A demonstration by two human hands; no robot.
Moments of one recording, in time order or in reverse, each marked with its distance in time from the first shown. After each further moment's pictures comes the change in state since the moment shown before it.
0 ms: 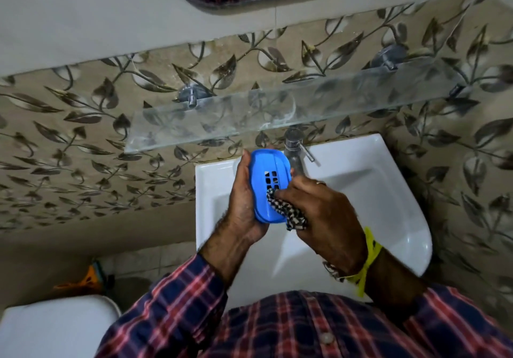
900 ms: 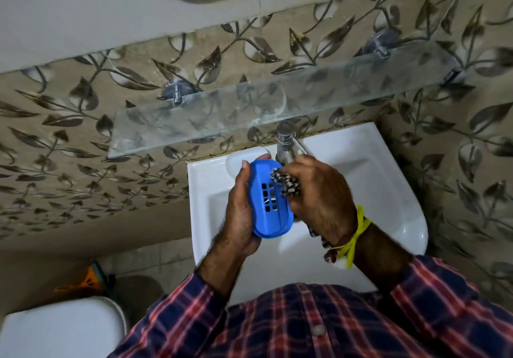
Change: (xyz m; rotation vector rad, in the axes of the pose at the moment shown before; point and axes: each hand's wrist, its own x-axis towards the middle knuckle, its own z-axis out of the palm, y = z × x) left_hand -0.011 -0.013 -0.003 0.171 0.006 0.109; right_hand 0.029 0.013 0.004 0.028 0.052 0.237
